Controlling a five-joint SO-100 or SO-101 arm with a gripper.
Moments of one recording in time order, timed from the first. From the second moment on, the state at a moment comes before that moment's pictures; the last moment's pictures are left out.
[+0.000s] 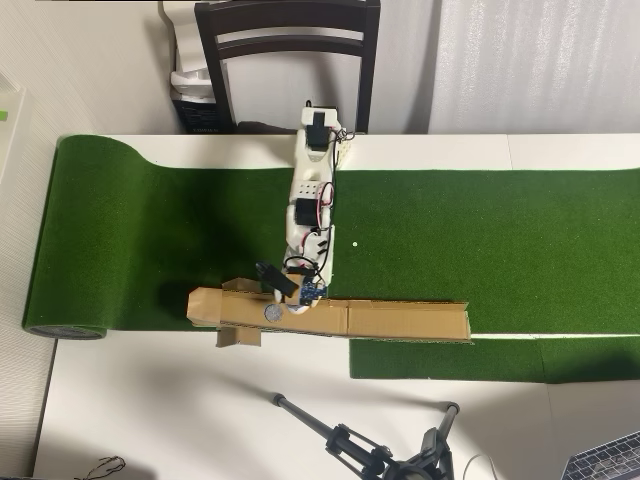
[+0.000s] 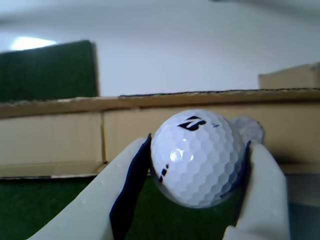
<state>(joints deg) 3.8 72.9 59.0 66.2 93.3</state>
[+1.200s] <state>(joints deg) 4.3 60.8 58.6 60.5 90.8</state>
